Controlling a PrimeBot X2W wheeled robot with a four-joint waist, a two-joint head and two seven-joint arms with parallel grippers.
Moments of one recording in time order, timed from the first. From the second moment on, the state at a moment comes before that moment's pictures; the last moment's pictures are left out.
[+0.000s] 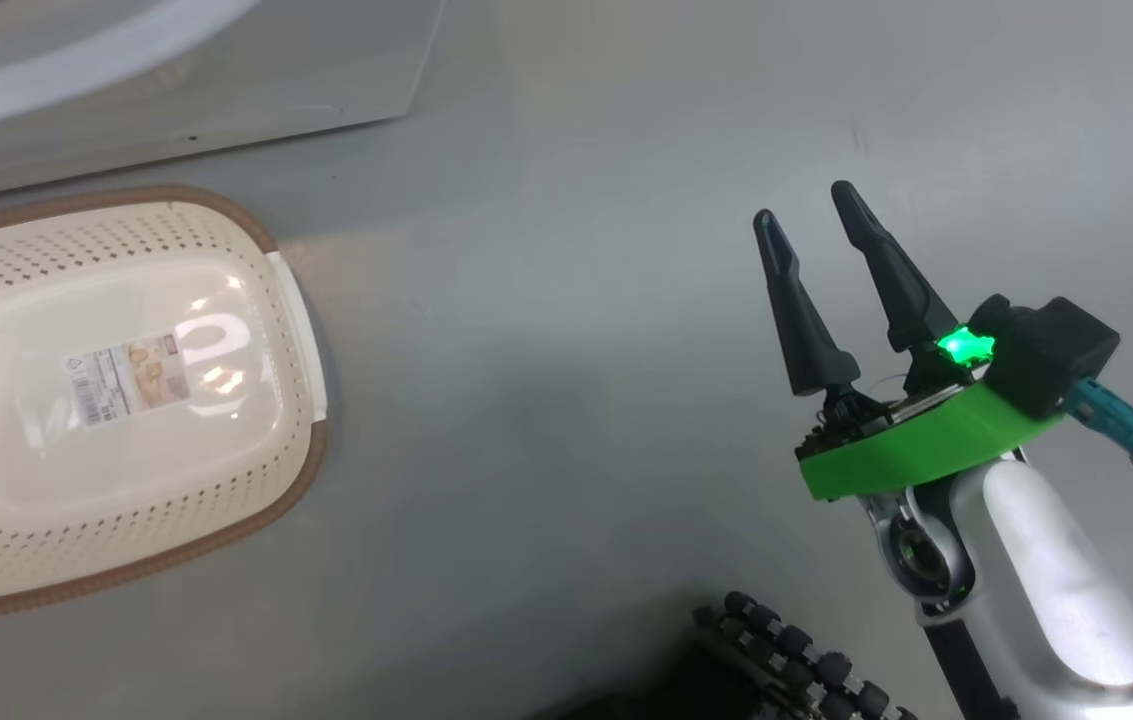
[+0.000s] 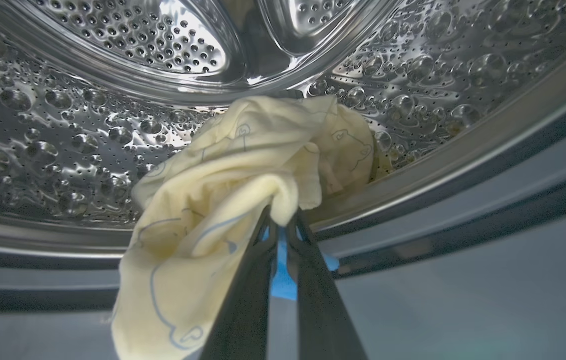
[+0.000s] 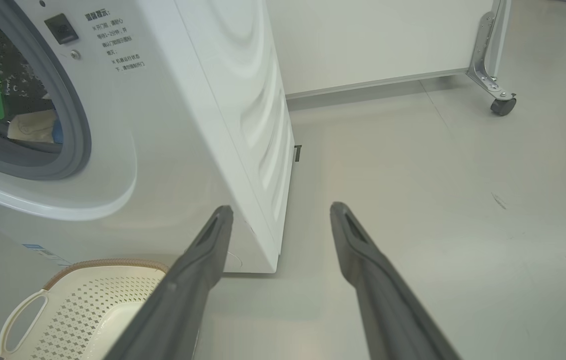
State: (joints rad) left arm -1.26 0.61 -0.48 0.50 -0.39 0.07 0.49; right arm -0.33 -0.05 0.27 0.05 0.35 0.13 -0.26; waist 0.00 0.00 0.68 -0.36
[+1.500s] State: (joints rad) left arm -1.52 0.61 -0.46 0.64 -0.31 0.16 0.12; right arm -0.41 -0.05 0.29 0.03 0.39 0.13 -0.26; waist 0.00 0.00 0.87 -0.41
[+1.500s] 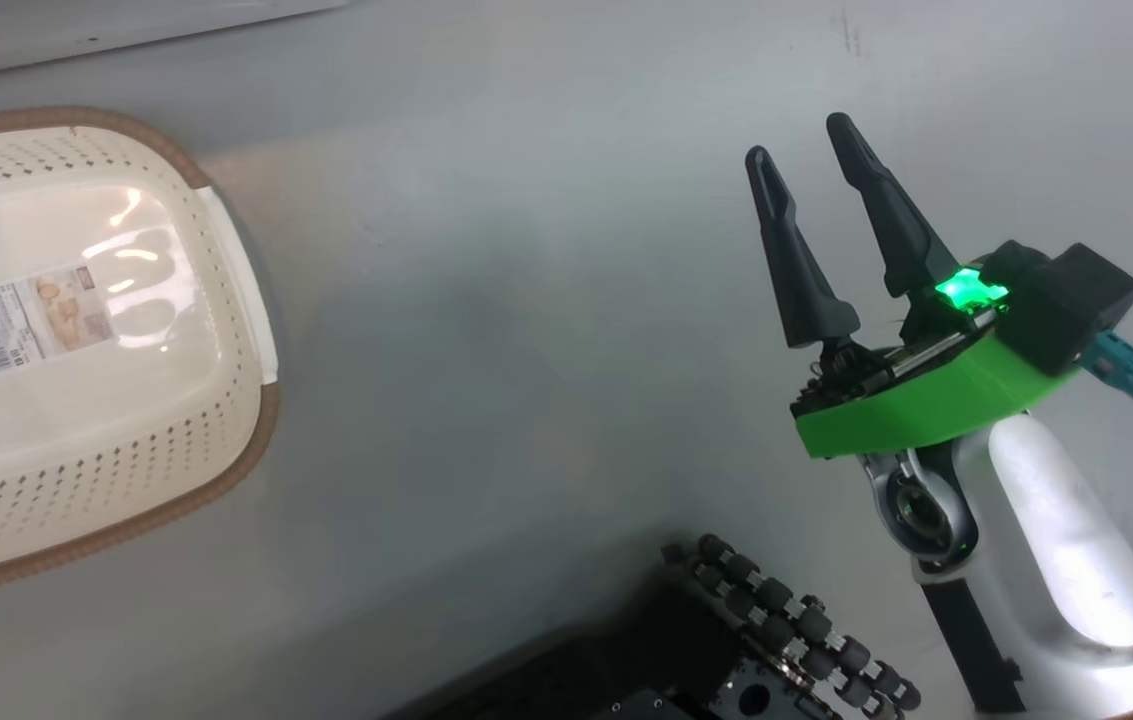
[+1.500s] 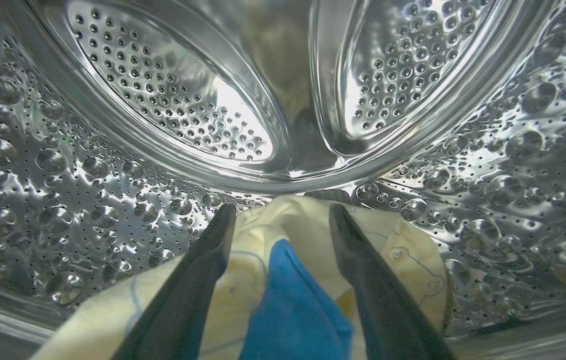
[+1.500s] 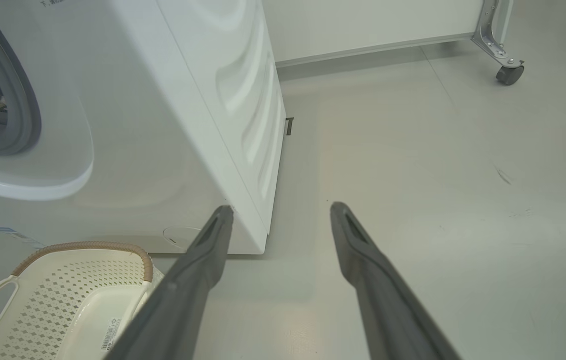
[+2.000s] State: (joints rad) left arm -1.21 0.60 -0.40 0.43 -0.42 0.24 0.02; right arm -0.39 -0.05 0.24 0.04 0.33 0.13 -0.26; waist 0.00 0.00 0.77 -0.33
